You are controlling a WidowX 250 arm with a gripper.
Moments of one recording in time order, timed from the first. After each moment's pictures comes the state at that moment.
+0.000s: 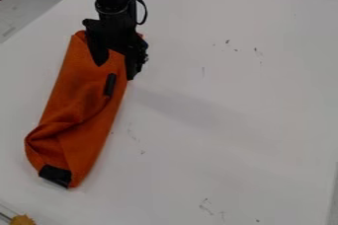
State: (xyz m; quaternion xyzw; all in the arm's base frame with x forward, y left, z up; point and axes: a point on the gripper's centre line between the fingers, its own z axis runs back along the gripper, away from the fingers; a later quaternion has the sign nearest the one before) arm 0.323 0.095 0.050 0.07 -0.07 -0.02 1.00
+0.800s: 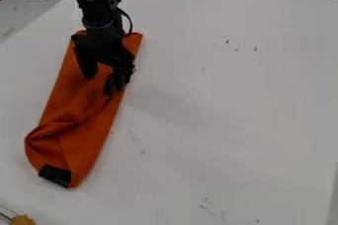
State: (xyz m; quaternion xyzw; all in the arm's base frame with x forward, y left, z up) arm 0.313 0.117 0.025 0.05 -0.05 0.01 1.00
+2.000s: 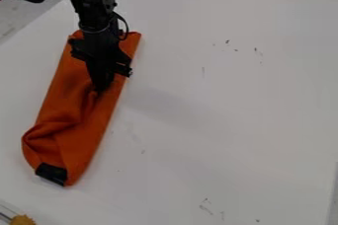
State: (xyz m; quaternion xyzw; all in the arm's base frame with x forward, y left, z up) arm 0.312 0.121 0.018 0.05 -0.06 0.01 1.00
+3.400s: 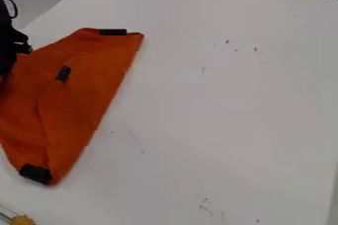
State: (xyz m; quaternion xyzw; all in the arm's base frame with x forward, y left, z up) arm 0.259 0.274 0.042 0.10 -0.09 0.16 0.98
